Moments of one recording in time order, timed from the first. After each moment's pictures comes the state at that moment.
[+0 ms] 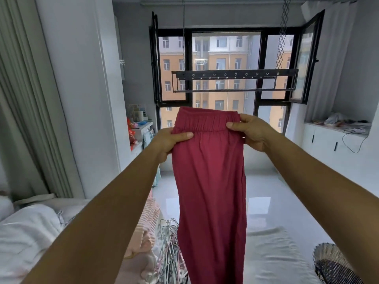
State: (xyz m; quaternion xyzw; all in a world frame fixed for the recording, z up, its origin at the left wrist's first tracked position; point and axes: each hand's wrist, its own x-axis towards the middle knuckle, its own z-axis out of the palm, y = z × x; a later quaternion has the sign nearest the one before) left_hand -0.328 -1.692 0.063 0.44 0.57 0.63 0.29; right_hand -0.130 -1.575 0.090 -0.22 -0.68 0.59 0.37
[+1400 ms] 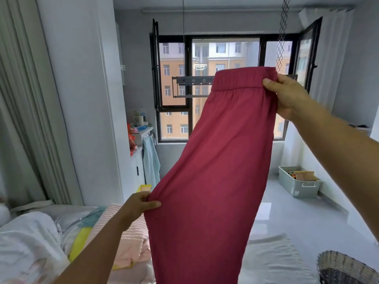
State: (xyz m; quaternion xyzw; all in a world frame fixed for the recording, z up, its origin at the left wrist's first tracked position) left_hand -0.401 -1.750 -0.080 0.44 0.67 0.54 0.26; right_hand -0.099 -1.535 0.167 -0.12 -0.62 0.55 0.55
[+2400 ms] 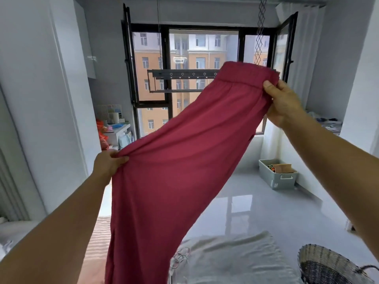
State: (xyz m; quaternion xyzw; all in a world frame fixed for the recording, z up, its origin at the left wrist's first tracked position) left_hand -0.472 -1.614 0.010 0.35 0.72 0.60 0.08; right_hand -0.093 -1.443 0.149 -0.10 -0.53 0.58 0.61
